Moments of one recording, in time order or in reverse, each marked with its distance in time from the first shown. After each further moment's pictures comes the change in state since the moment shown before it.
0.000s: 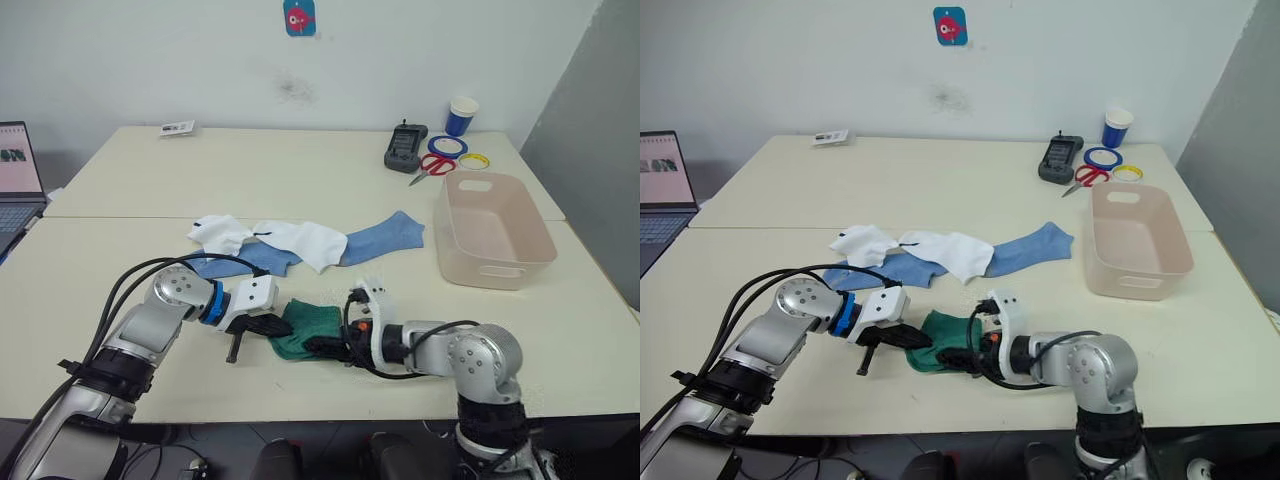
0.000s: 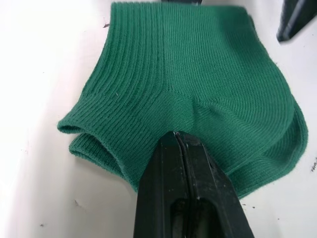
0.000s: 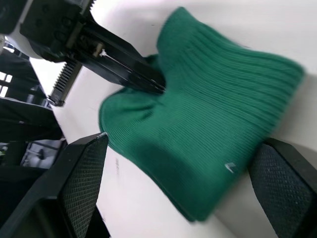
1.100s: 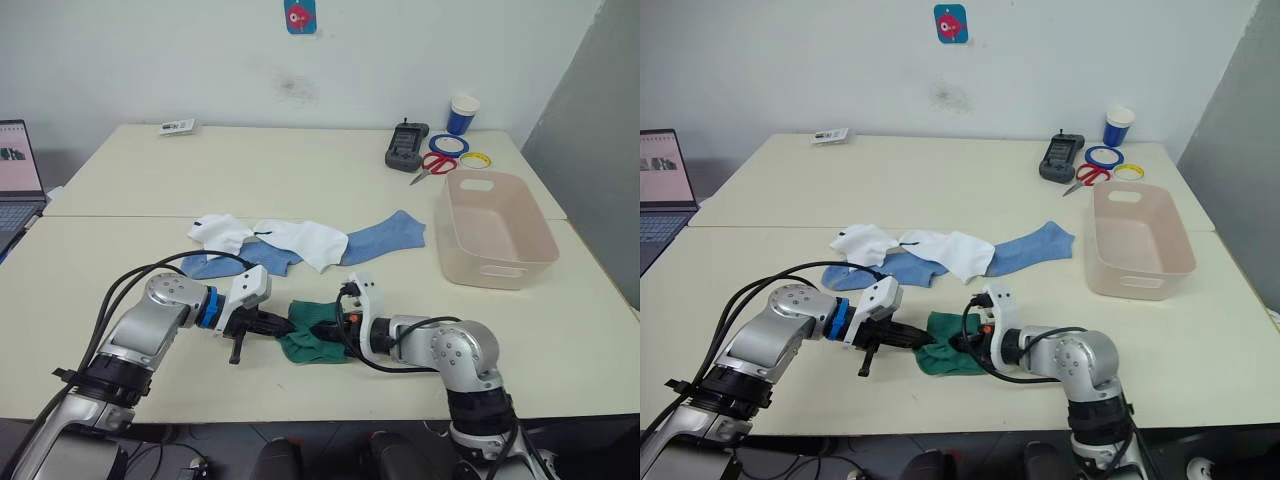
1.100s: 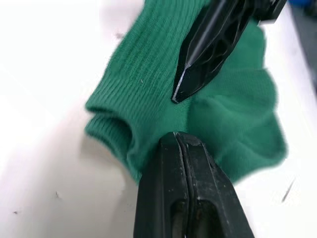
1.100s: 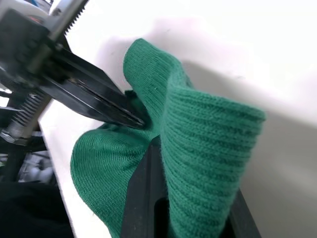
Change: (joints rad) left arm 0.024 -0.017 0.074 -0.069 -0.156 0.268 -0.002; right arm 0.013 -0.084 0.066 0.098 0.024 -0.221 -0.014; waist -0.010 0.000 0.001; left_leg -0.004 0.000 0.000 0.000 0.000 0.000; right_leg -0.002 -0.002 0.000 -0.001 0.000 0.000
